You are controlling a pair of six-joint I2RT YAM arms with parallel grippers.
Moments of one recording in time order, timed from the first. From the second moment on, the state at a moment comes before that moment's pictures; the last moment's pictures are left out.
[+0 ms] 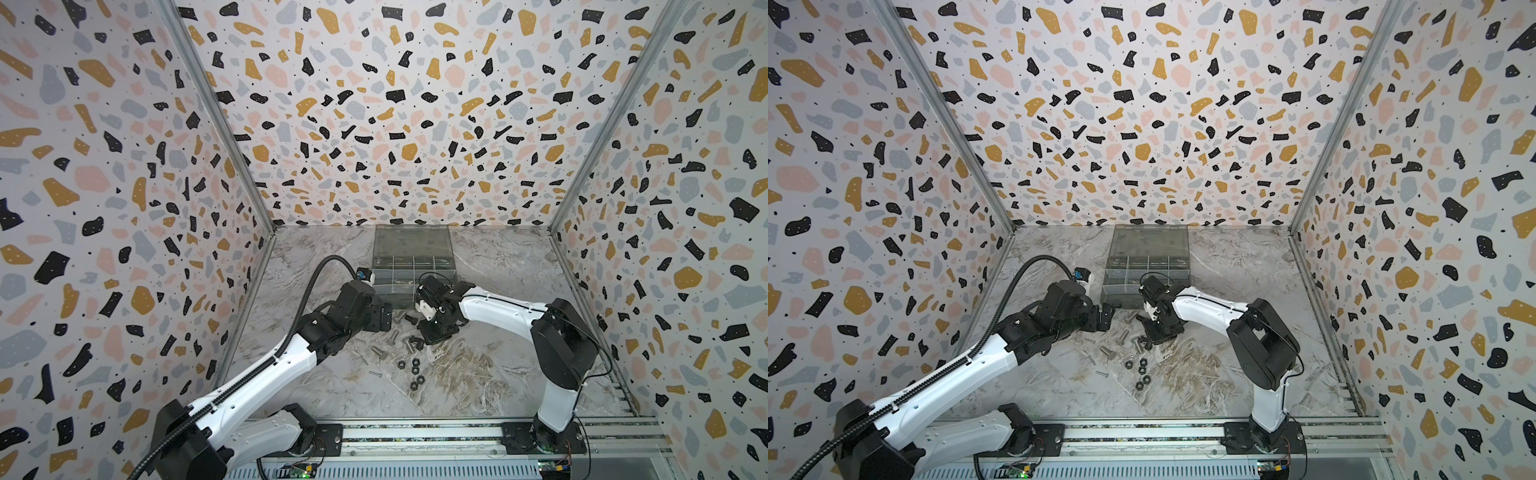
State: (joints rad) left arm -0.68 1.07 0.88 -0.56 -0.19 -0.41; right arm 0.79 1.85 1.28 -0.83 -0.21 0.33
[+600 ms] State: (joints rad) left arm -0.68 0.97 0.85 -0.61 -0.25 -0.46; right arm 0.81 1.87 1.30 -0.82 -0.24 0.34
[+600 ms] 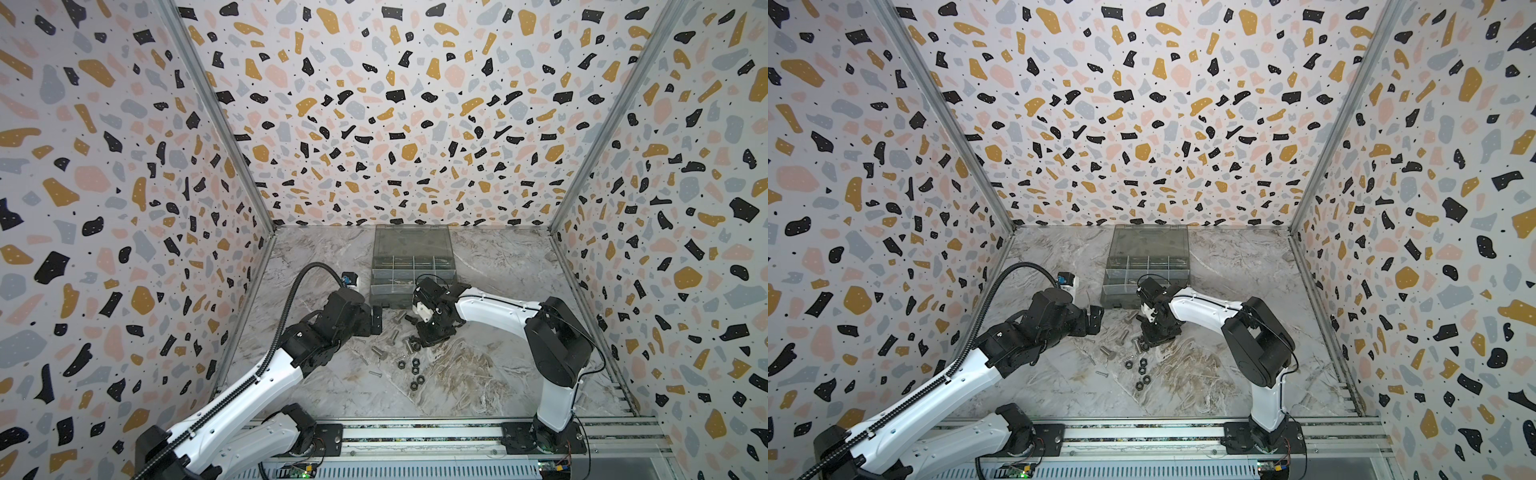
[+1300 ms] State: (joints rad) left arm -0.68 0.98 0.85 -0.63 -0.26 -0.45; right arm 0.82 1.84 1.32 -0.84 -0.24 0.35
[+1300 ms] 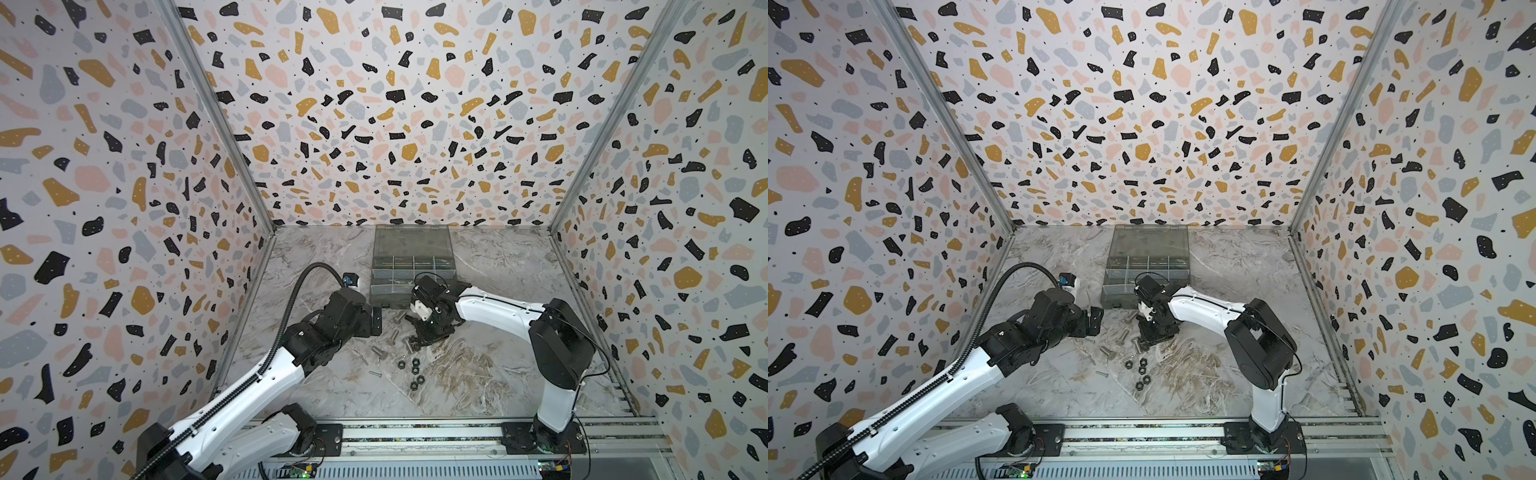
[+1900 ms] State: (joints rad) left arm -0.68 0.98 0.85 -0.63 -0.26 -0.45; right arm 0.84 1.81 1.32 -0.85 -0.23 0.35
